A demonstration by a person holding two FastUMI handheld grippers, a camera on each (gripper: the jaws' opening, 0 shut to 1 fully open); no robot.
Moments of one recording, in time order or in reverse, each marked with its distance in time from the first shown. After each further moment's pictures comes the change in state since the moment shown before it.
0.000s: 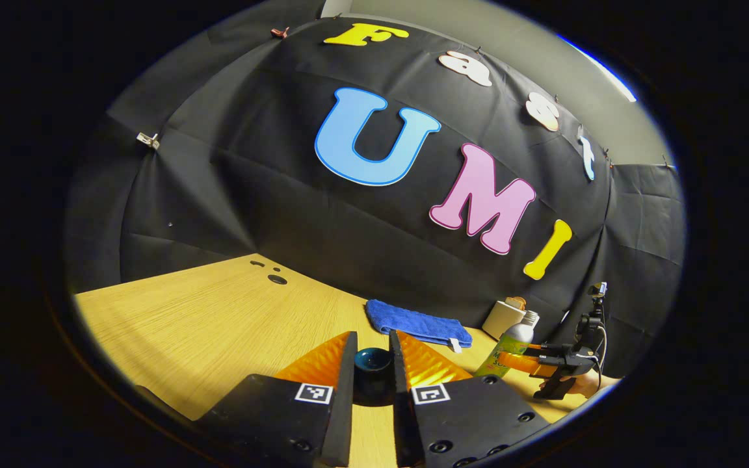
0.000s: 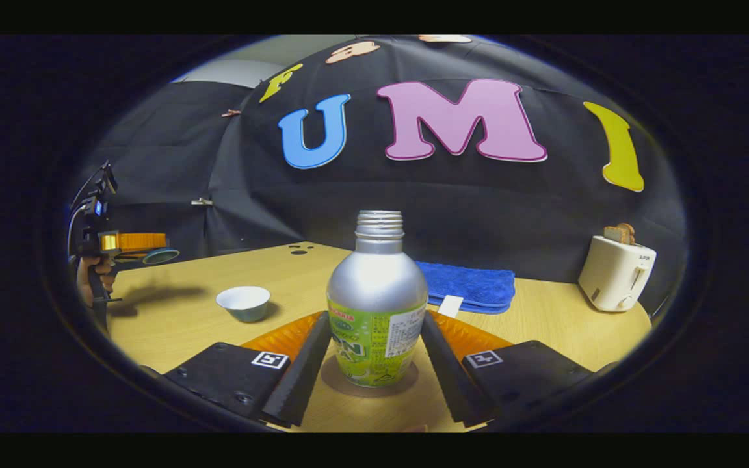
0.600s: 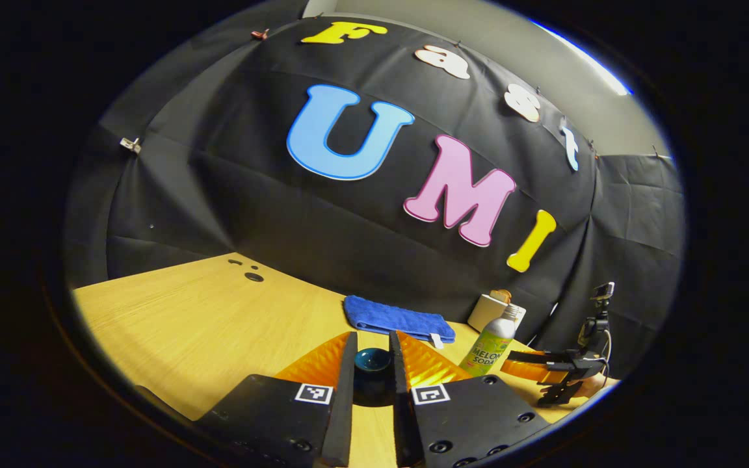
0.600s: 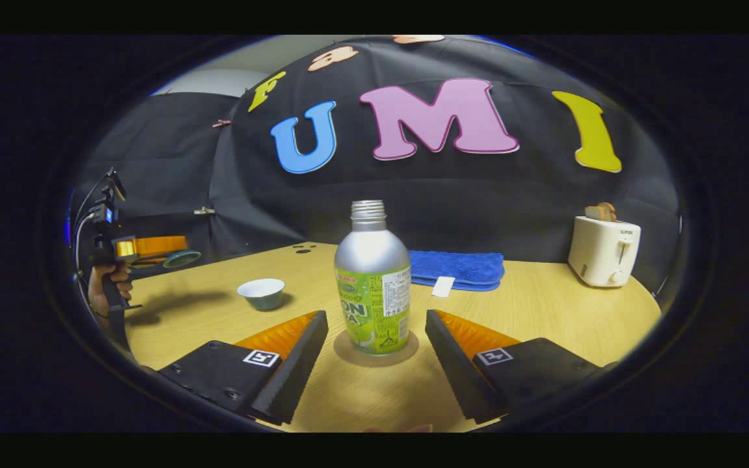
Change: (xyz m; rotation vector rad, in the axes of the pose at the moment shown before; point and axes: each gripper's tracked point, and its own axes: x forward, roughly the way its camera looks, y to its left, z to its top) left arm 0.015 -0.057 -0.023 0.051 0.027 -0.066; right arm -0.068 -0.003 -0.010 0.088 -0.028 -0.033
